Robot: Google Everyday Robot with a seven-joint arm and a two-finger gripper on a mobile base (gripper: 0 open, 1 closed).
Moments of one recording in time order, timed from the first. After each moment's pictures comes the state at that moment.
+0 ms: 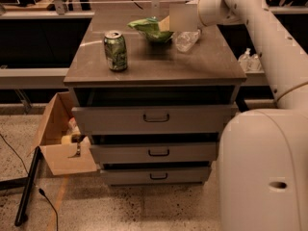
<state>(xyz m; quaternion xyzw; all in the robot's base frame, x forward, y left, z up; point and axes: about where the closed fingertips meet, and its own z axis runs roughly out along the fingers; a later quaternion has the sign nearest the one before) 0.819 -0.051 0.942 -0.31 0.79 0.29 0.44</state>
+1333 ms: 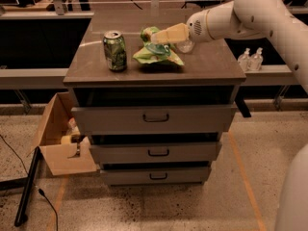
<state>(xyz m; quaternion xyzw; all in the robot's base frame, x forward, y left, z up) 0.756 -0.065 0.933 -0.28 0.81 0.28 0.44</state>
